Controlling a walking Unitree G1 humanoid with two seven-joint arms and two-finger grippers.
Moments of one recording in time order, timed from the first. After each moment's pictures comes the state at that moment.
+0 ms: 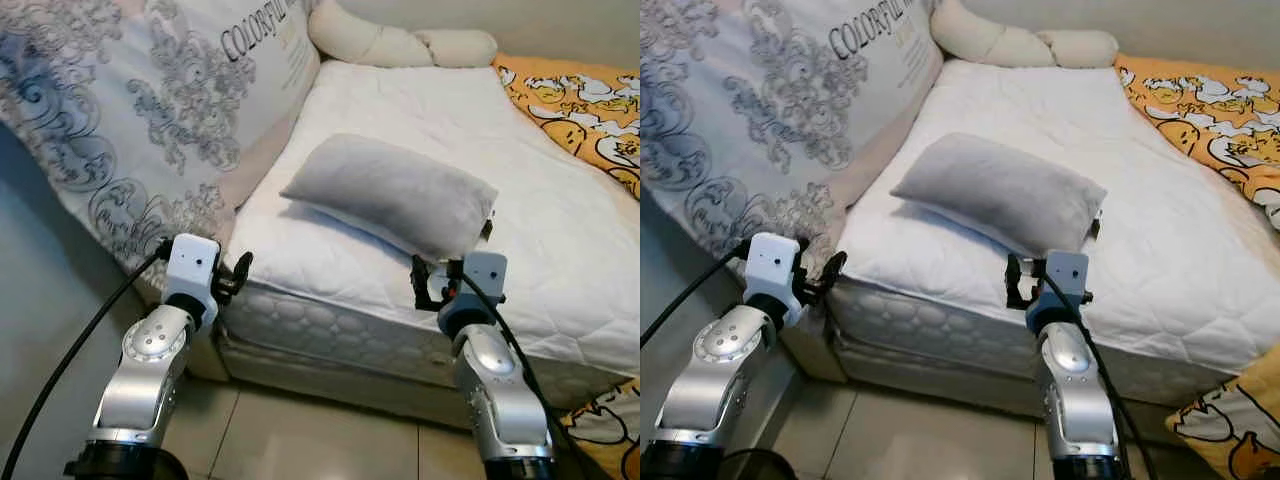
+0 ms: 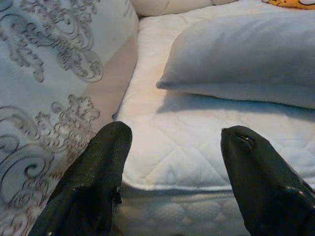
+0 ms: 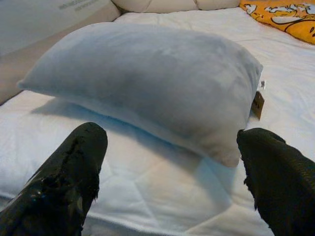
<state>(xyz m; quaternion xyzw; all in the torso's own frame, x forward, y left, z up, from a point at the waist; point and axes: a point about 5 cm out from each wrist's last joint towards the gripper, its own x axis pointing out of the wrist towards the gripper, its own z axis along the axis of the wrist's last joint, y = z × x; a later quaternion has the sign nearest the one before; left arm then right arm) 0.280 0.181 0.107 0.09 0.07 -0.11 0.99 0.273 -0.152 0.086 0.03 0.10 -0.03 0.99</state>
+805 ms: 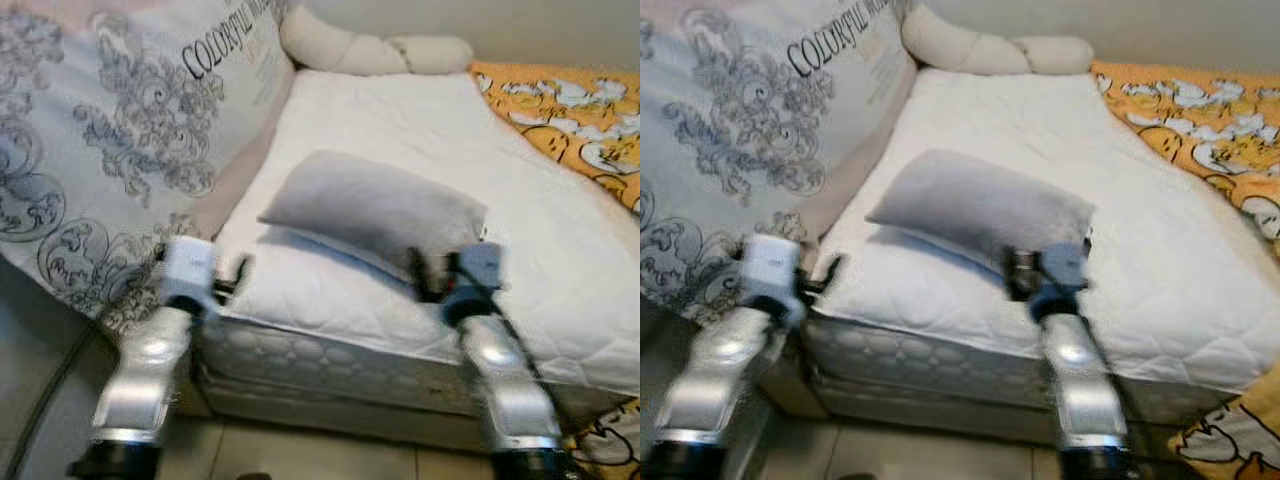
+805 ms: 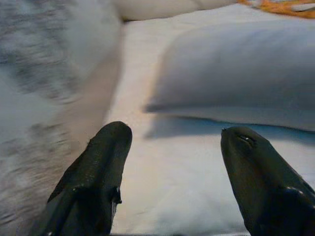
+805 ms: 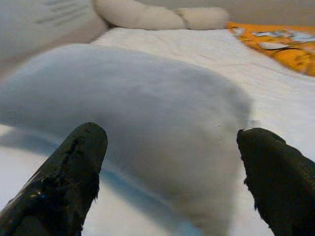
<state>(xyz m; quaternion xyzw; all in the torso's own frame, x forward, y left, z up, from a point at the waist) 0.279 0.173 0.102 0.07 0.08 -0.12 0.99 0.278 -0.161 0.093 0.00 0.08 -0.02 1.00</state>
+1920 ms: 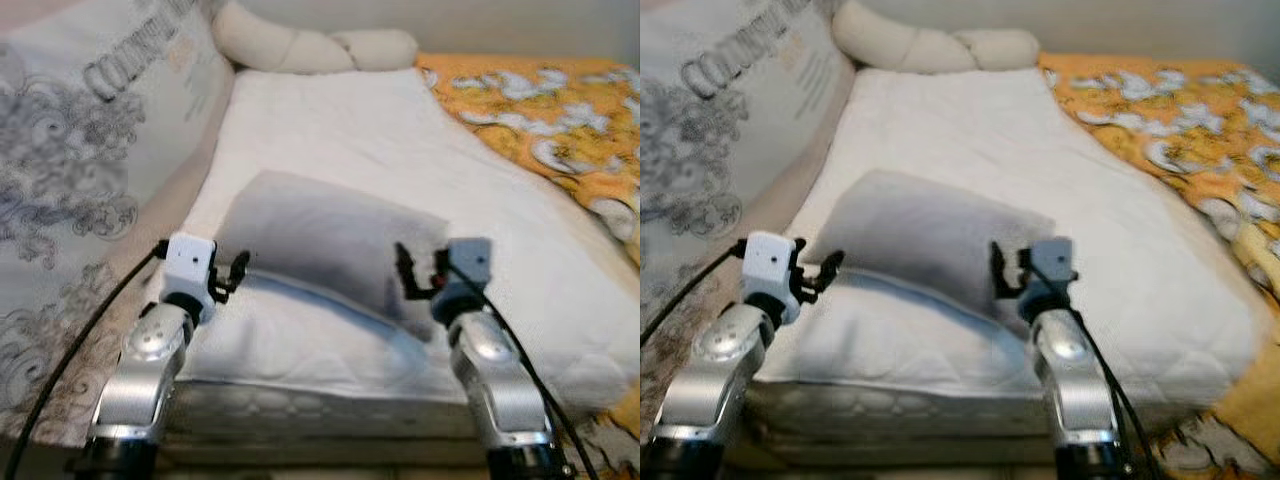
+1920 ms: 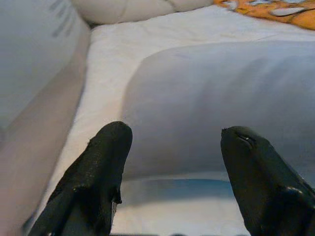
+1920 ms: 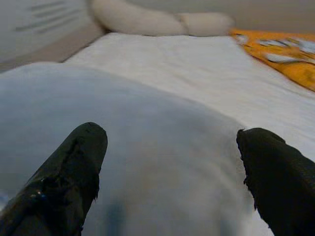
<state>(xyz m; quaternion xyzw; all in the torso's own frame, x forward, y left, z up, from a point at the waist) 0.282 0.184 0.105 0.07 0.08 -0.10 0.99 0.282 -0.141 0.099 0.00 0.06 0.05 1.00</state>
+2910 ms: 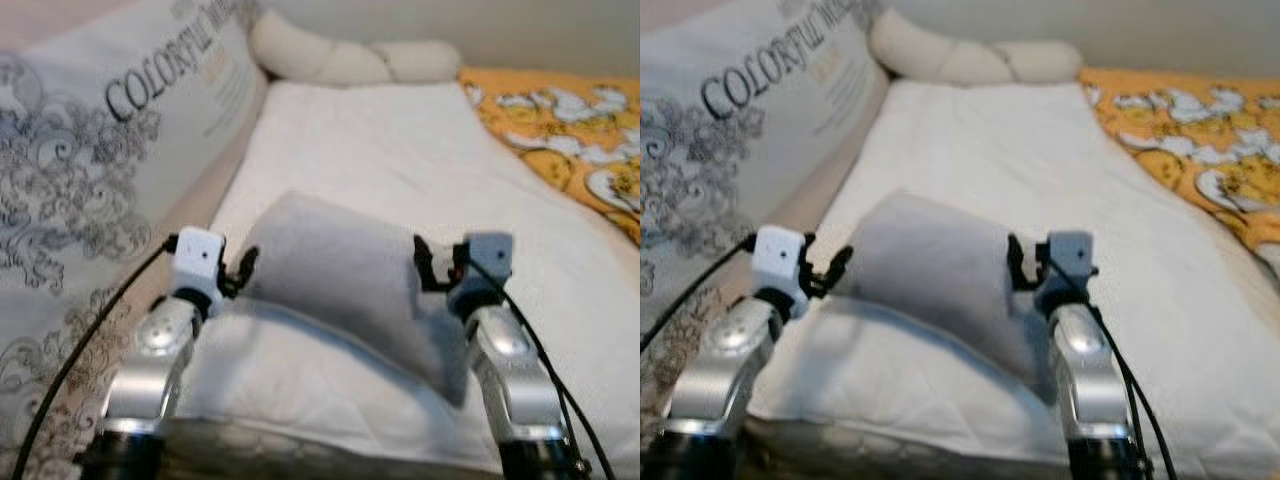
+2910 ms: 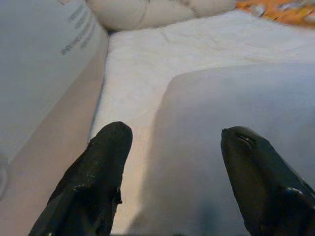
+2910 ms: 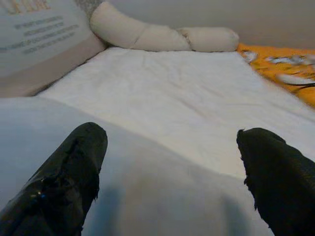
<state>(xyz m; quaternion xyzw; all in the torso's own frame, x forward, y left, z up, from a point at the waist) 0.286 0.180 0.109 0.09 0.08 -0.11 0.99 0.288 -0.154 0.106 0.00 0.04 0.03 1.00</state>
